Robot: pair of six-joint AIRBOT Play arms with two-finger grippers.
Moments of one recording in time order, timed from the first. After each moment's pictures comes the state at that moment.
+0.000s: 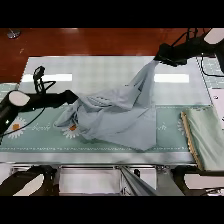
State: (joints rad) left arm -0.07 -1.09 0.76 0.93 -0.75 -1.37; right arm 0.02 -1.56 1.66 -1.10 1.15 1.61
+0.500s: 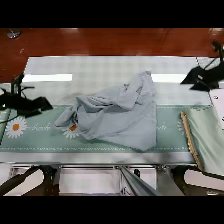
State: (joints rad) left arm 0.33 -1.16 0.81 1.20 -1.21 -1.41; right arm -0.35 -1.36 1.32 -1.08 1.50 1.41
